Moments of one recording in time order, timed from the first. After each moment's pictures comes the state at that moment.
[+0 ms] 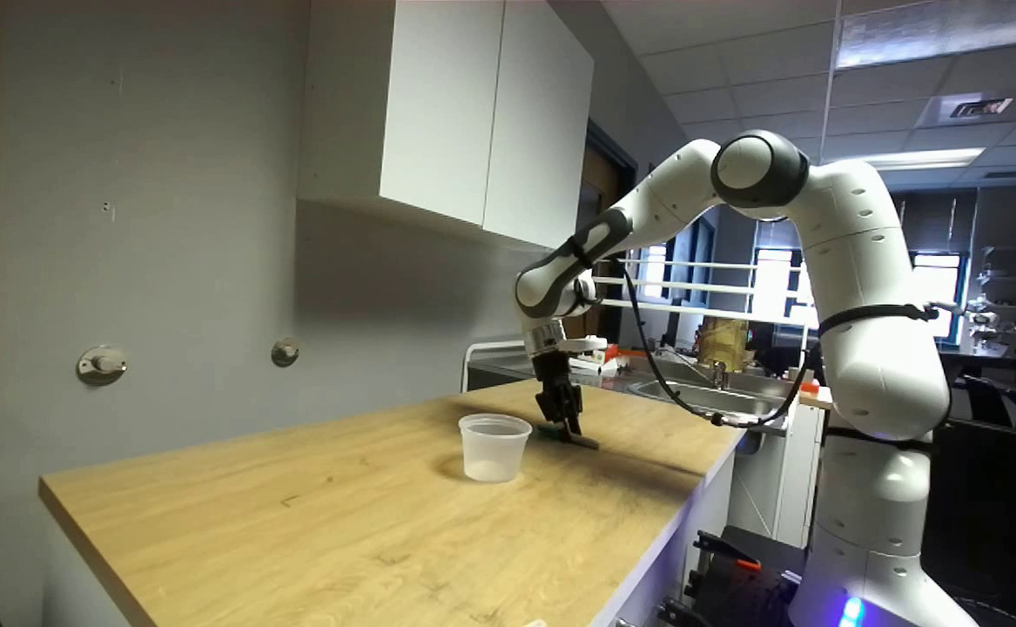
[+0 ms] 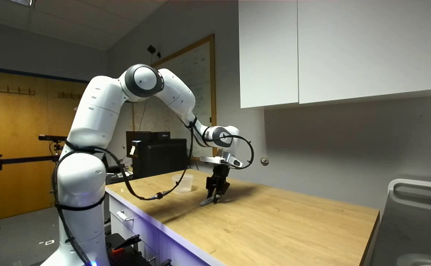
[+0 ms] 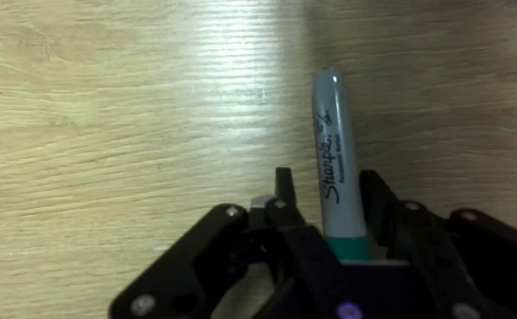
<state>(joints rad) -0.08 0.29 -0.08 -2.00 -0.03 1.85 -0.07</state>
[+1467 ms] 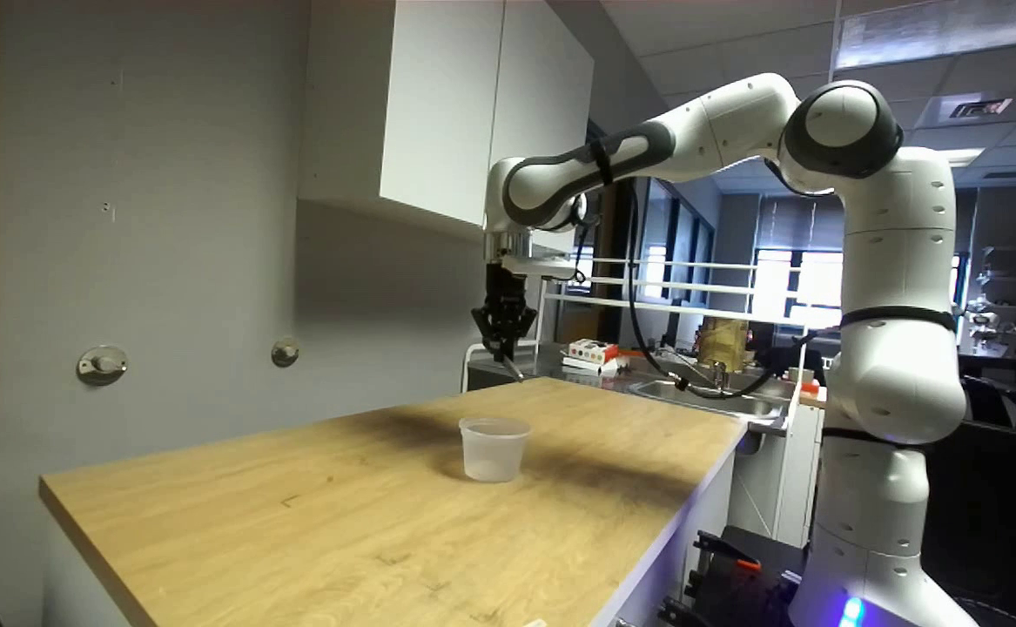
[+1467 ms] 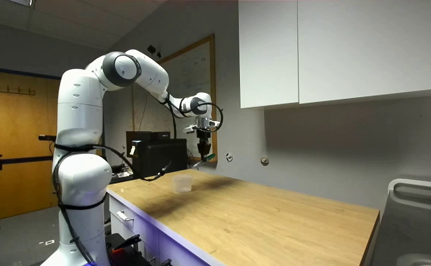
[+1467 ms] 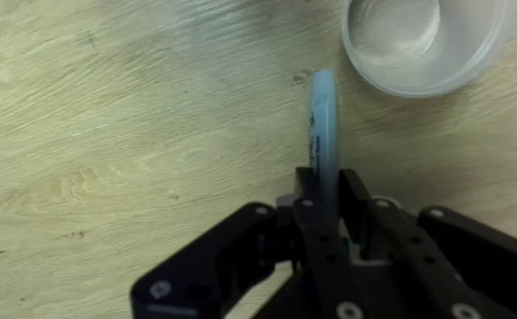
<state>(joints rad) 0.09 0.05 0.03 -1.93 -0.05 1.93 0.48</state>
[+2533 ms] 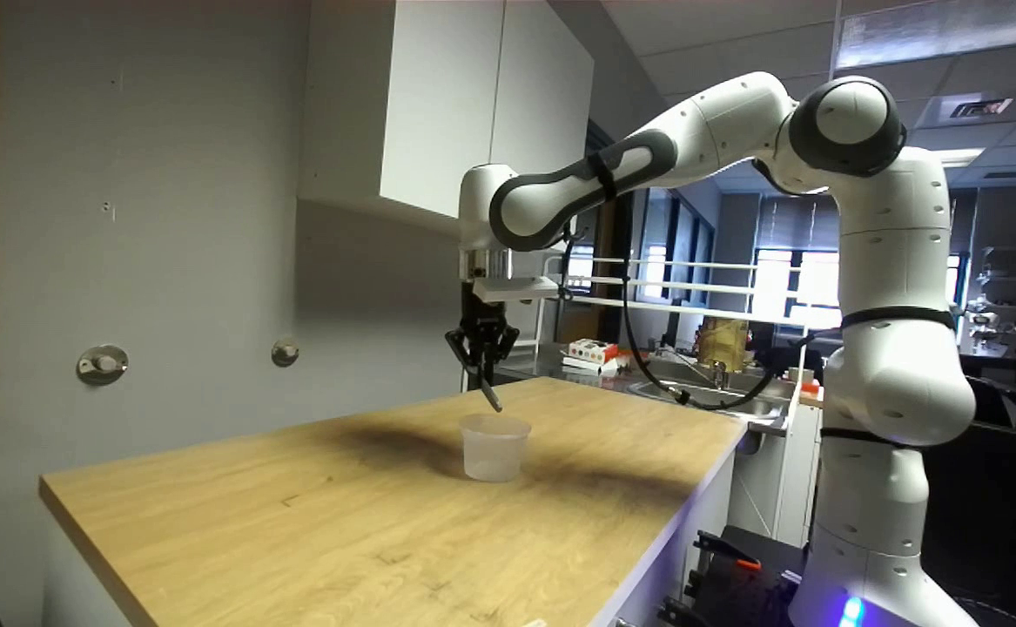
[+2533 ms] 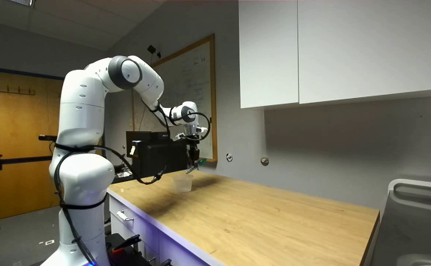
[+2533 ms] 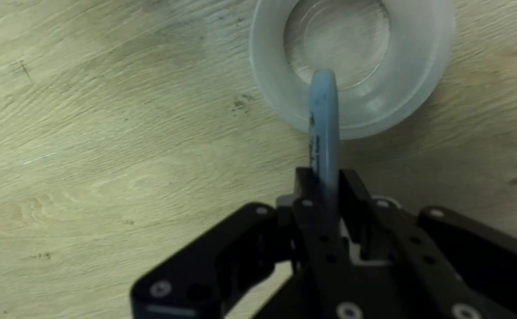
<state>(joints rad) 0.17 0.07 0.10 -2.00 -0.16 2.03 0.73</state>
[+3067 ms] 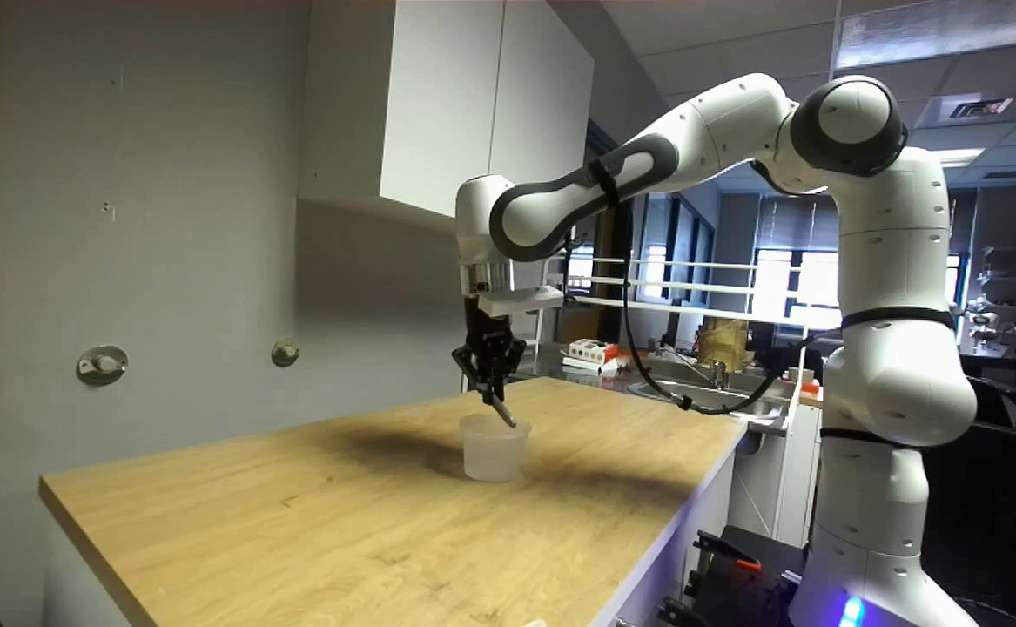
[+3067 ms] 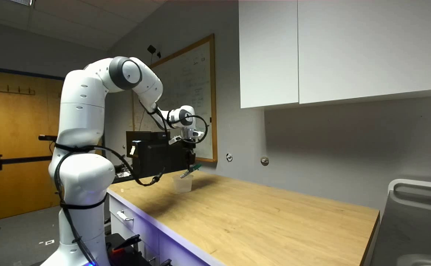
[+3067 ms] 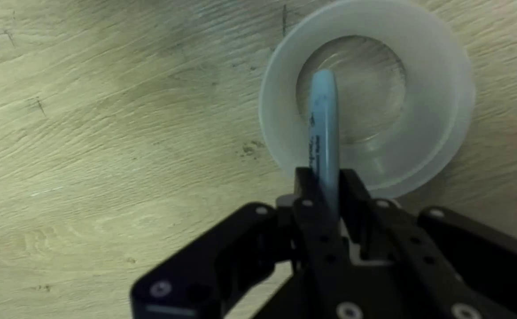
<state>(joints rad) 0.18 0.08 0.12 -2.03 -0.16 1.99 0.73</state>
